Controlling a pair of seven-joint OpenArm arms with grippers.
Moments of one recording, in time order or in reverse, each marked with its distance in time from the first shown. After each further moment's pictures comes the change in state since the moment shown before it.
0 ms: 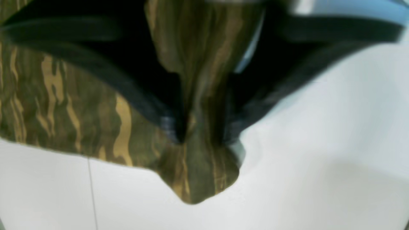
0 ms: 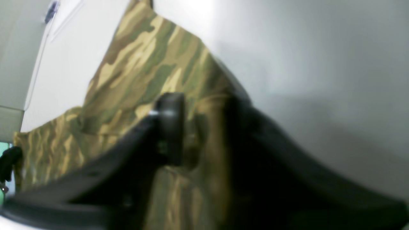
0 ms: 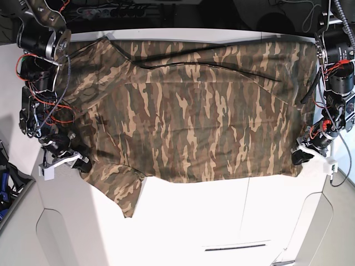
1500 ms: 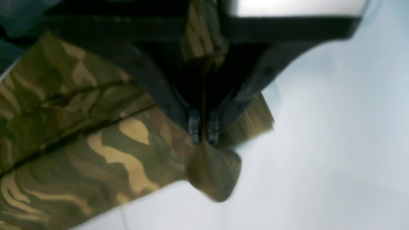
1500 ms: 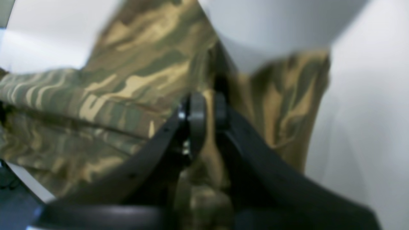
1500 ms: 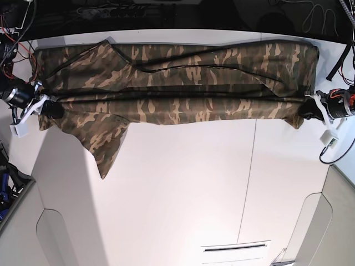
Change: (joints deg) left arm 29.2 -15.2 0.5 44.8 -21.2 -2.6 34.3; right arm -28.4 13.2 -0.3 37.6 22.4 0.9 -27.6
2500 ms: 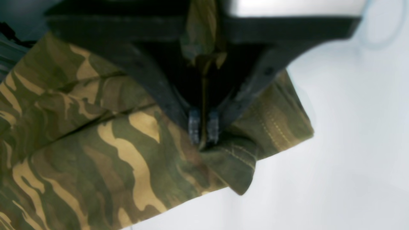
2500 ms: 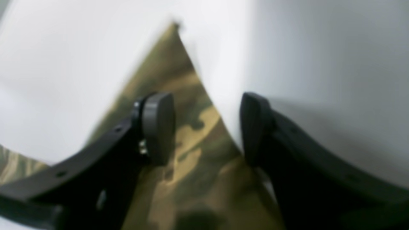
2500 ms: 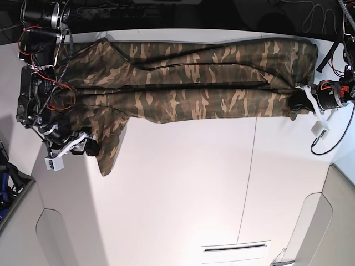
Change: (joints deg) left arm 1.5 3.6 -0.1 0.0 0.9 0.1 -0.3; right arm 17.9 -12.5 -6.3 -19.2 -22.8 -1.0 22.2
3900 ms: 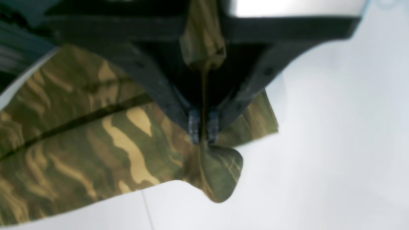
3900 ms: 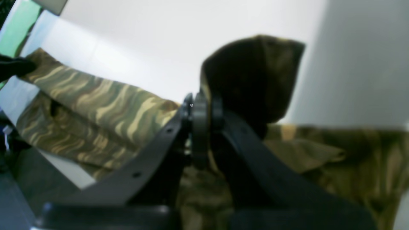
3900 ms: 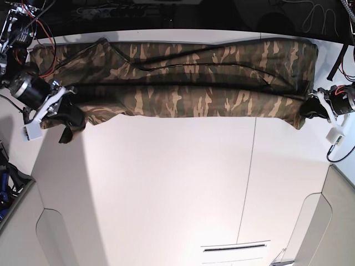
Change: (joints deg) left arm 3.6 -0.6 -9.7 6.6 -6.7 0.2 6.9; right arm -24.9 2.4 10.3 46.0 25.8 -0.1 -28.2
